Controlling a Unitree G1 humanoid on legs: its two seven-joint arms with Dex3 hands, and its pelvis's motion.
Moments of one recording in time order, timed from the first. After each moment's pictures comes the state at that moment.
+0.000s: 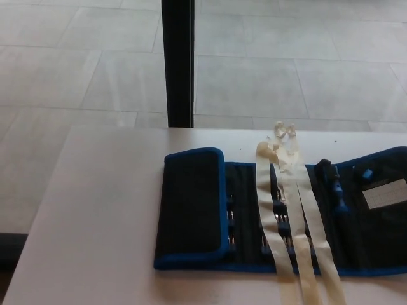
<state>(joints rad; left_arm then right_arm) -0.09 0.62 0.31 1.12 -0.02 0.02 0.01 -0.08 -0.48 -0.62 0.98 0.14 0.05 0.01</state>
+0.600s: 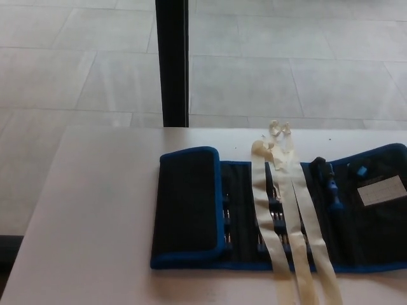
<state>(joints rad) -0.16 0.68 0.46 1.25 -0.09 0.02 0.02 -0.39 -0.69 -1.03 0.95 0.38 0.14 -0.08</state>
